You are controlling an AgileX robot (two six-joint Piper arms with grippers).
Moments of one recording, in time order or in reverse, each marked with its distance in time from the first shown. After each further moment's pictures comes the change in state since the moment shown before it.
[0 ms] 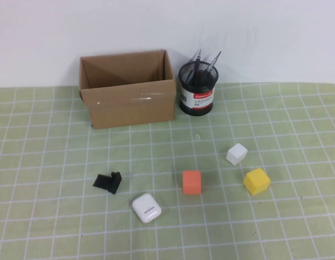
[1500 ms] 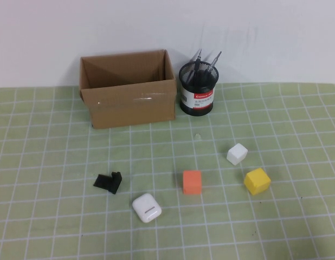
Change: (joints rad) right arm -0.379 -0.754 0.590 0.034 0.130 0.106; left arm 0.000 0.000 0.000 0.017 0.000 0.000
